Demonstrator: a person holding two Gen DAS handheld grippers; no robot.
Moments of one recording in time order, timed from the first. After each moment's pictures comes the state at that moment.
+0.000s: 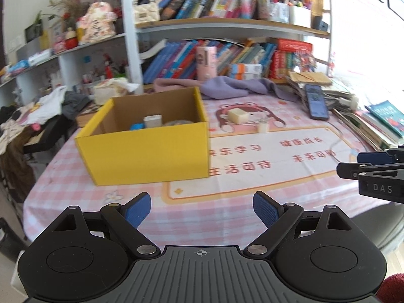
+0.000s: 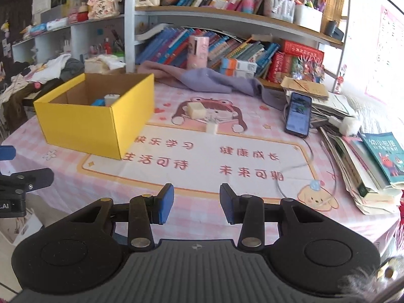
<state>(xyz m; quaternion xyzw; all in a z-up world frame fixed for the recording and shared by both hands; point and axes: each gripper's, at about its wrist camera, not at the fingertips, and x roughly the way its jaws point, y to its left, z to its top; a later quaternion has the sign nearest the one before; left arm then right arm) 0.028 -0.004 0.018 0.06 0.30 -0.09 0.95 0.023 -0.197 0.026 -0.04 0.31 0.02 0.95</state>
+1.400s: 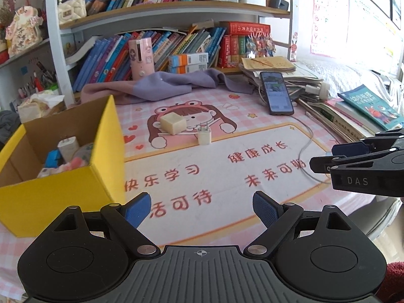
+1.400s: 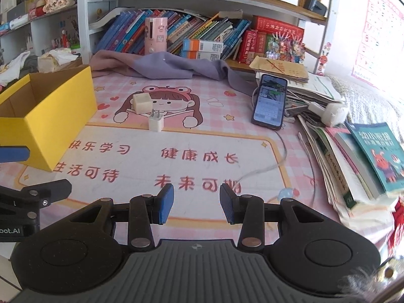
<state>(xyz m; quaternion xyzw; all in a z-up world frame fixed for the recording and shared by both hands) 0.131 -0.114 -0.009 0.08 0.32 -0.18 0.92 0.121 -0.287 0.006 -0.03 0.35 -0.02 0.94</state>
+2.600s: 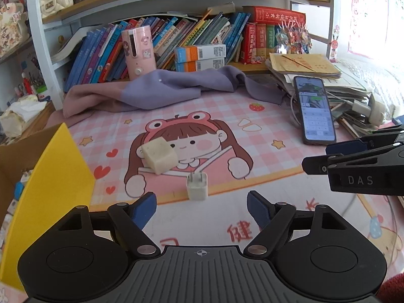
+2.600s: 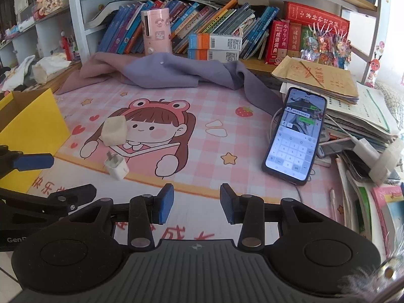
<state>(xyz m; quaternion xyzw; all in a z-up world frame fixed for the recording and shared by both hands) 0.270 -0.212 -0.028 0.08 0.35 -0.11 0.93 0.294 -0.380 -0.009 -0.02 0.38 0.09 0.92</state>
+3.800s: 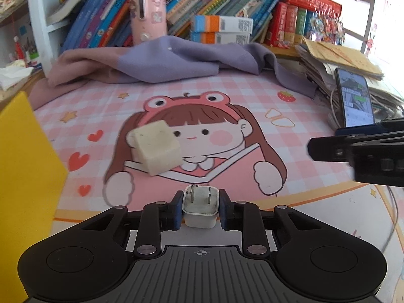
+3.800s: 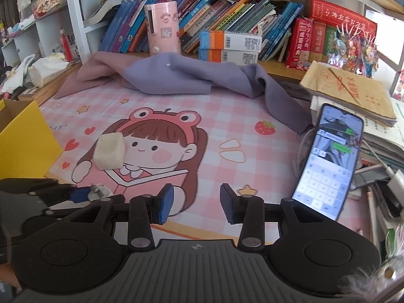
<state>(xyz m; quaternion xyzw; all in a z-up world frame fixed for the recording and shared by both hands) 0.337 -0.203 -0.073 0.03 0.40 -0.08 0.91 0.365 -0.361 -0.020 -0.02 0.38 0.12 0.92</state>
